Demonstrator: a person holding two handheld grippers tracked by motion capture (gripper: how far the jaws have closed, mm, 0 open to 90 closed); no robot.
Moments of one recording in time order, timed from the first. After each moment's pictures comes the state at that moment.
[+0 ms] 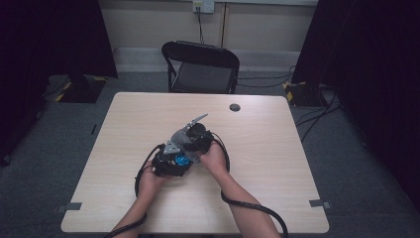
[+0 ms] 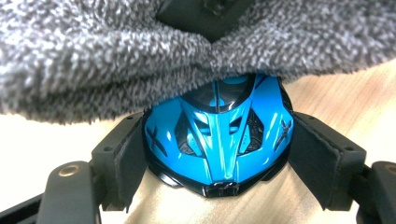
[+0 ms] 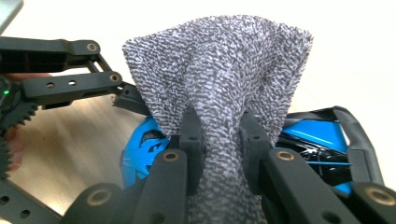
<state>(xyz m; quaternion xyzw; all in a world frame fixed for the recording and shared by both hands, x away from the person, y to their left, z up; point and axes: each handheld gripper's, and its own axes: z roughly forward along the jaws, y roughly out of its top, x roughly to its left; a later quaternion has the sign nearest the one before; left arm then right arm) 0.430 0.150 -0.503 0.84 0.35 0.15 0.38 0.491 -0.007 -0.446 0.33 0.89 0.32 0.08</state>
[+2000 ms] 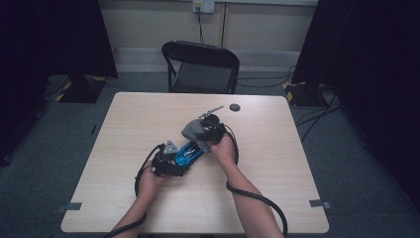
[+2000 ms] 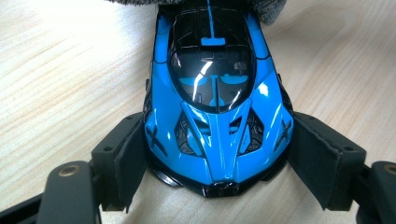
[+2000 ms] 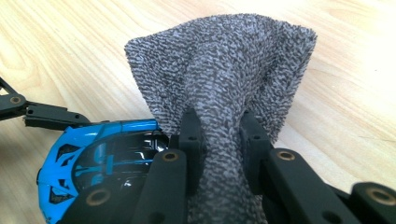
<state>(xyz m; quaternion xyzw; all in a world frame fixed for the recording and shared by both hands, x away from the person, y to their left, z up) 0.430 0.150 -0.503 0.84 0.35 0.15 0.38 0.526 -0.046 -0.447 0.38 0.86 0.33 0.09</state>
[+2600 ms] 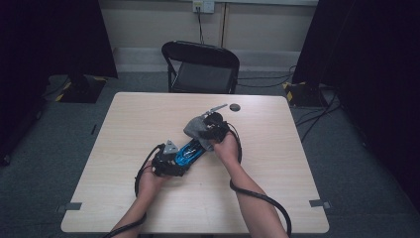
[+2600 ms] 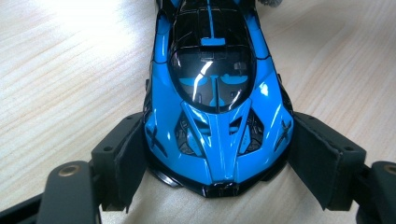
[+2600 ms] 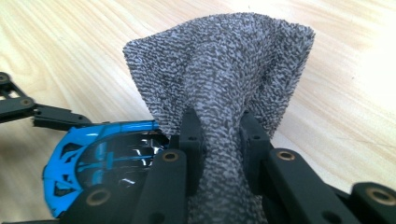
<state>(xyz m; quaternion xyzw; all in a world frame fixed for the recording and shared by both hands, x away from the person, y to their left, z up) 0.429 0.150 -0.503 0.84 0.35 0.15 0.38 0.524 -0.055 -0.436 0.38 0.86 0.34 0.10</state>
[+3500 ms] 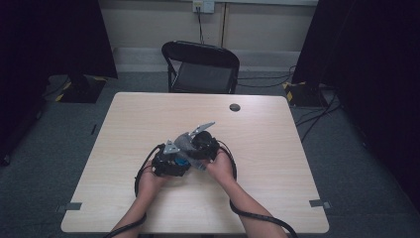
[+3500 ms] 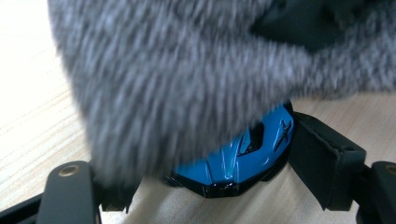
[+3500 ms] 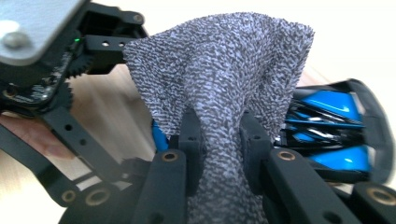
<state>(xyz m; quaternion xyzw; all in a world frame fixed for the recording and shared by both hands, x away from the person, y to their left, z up) 0.430 0.150 -0.503 0.84 0.35 0.15 0.38 0.461 -0.025 -0.444 0.30 0.89 0.35 0.07</state>
